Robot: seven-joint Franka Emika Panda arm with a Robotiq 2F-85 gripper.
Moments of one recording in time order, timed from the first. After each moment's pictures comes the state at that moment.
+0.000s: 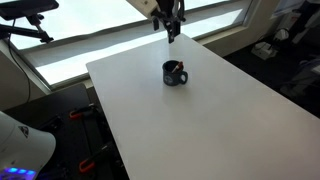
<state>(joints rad) 0.11 0.01 -0.01 -2.31 0.25 2.52 -0.18</state>
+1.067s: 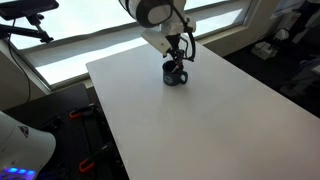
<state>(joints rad) 0.04 0.40 0.08 -2.16 0.17 2.71 -0.18</state>
